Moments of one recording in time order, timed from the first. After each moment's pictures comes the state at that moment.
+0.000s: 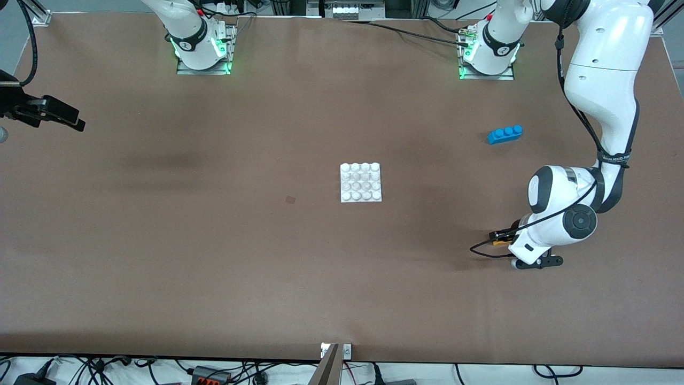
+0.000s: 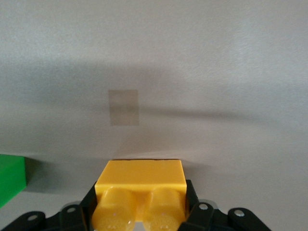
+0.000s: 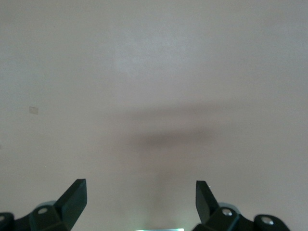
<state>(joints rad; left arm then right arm) 0.01 0.74 -0.07 -1.61 0.04 2.25 -0.19 -0.03 0.00 -0.03 -1.61 0.02 1.54 0.03</state>
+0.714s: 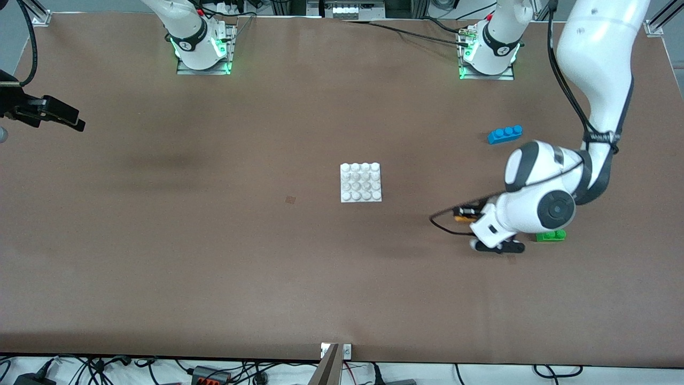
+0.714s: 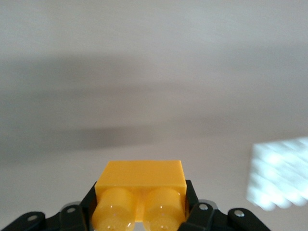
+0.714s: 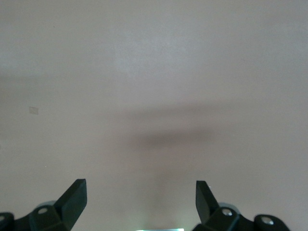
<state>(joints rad) -0.03 0.57 -0.30 -1.53 -0.06 1.86 -0.23 -0.03 0.00 -0.03 -1.61 0.02 1.54 0.03</state>
